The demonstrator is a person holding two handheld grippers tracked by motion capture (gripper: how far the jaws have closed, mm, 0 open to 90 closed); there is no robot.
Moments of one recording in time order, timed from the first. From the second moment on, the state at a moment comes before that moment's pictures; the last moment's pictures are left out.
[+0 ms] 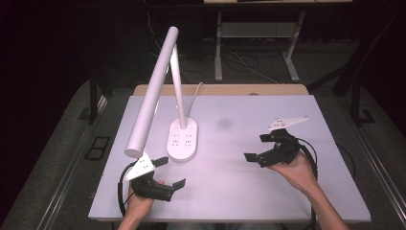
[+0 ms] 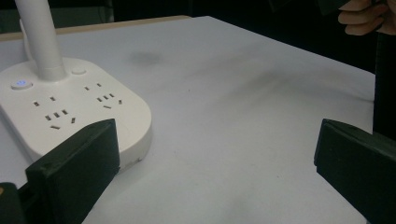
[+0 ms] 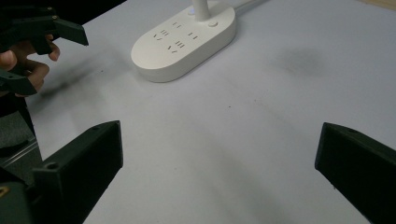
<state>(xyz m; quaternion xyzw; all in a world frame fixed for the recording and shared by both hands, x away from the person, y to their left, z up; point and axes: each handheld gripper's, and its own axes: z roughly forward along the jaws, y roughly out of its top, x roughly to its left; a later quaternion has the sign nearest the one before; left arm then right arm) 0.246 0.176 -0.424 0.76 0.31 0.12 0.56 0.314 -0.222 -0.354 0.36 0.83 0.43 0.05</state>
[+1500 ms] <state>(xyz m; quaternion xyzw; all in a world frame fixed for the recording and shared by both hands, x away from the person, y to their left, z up) 0.245 0.177 -0.423 0.76 0.30 0.12 0.57 0.397 -0.150 -0.350 0.35 0.83 0.42 0.03</state>
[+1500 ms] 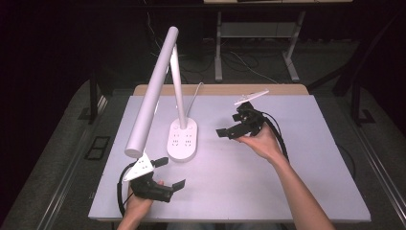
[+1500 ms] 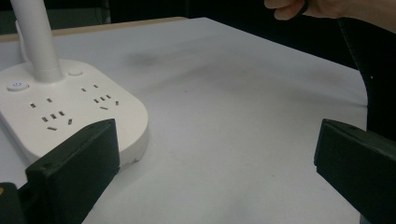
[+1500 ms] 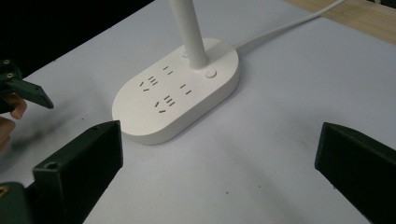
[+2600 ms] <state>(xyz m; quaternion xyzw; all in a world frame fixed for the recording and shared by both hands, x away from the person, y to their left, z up) 0.243 0.181 -0.422 0.75 0.30 0.12 0.57 0.453 -0.077 -0.374 0.34 0.84 0.43 0.00</state>
